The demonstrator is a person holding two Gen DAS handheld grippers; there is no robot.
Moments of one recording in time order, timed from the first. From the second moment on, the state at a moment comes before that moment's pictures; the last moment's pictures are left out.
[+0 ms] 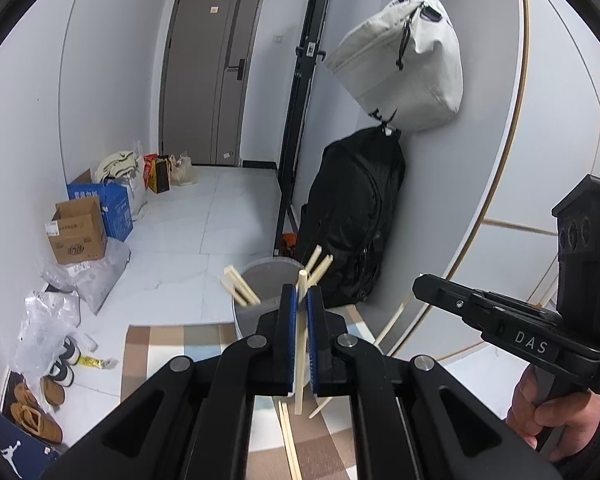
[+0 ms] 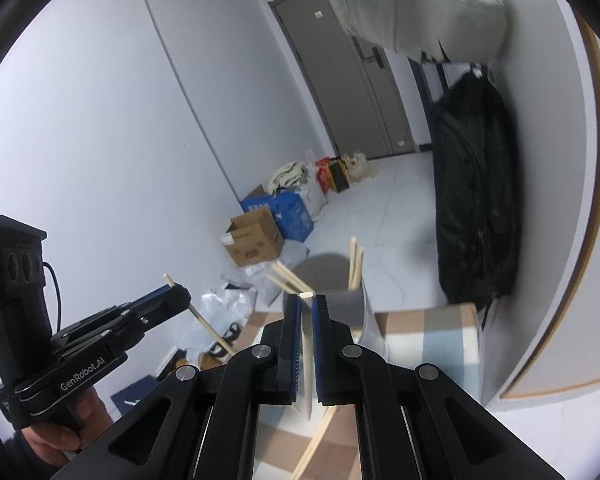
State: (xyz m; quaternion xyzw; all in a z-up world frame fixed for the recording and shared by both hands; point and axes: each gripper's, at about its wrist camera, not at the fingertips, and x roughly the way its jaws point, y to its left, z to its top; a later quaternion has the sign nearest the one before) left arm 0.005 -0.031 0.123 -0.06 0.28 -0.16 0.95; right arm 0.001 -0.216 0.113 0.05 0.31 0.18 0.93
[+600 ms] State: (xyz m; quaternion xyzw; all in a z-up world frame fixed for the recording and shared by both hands) left arm 0.067 -0.016 0.171 -0.07 0.25 -0.15 0.95; right arm 0.075 -0.201 0.180 0.03 0.27 0.18 0.95
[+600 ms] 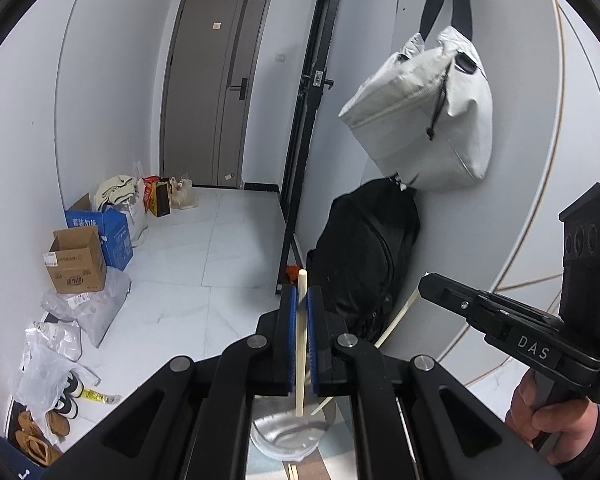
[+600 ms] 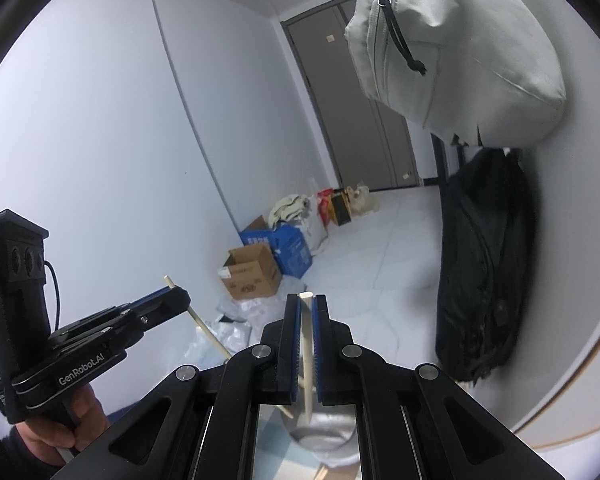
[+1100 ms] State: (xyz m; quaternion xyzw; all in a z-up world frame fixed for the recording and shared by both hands) left arm 0.116 -0.017 0.145 -0.06 0.27 -0.15 0.95; right arm 0.128 -0.195 0.165 0.02 0.28 0.17 0.94
